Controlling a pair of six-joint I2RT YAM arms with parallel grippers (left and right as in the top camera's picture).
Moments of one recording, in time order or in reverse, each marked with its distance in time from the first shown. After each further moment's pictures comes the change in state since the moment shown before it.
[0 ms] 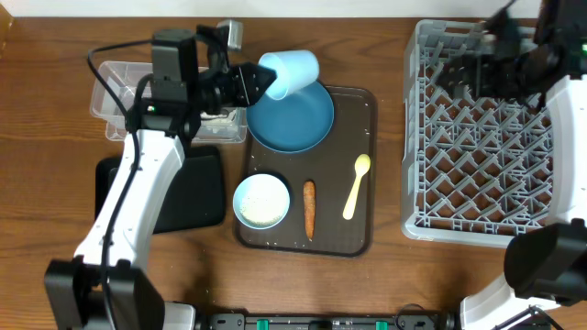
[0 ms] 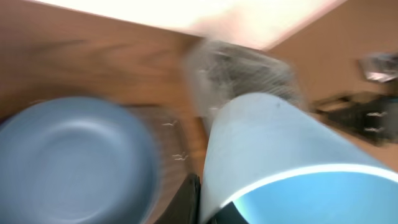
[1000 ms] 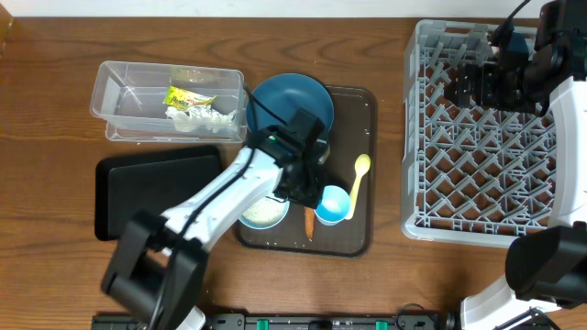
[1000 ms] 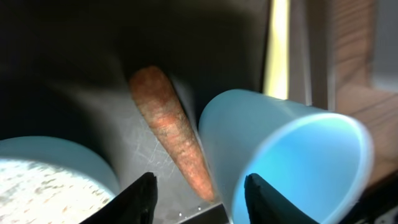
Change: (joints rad) left arm -0.499 0.161 -0.100 -0.601 -0.576 0.158; right arm -0.024 -0.015 0.002 -0.075 0.226 0.148
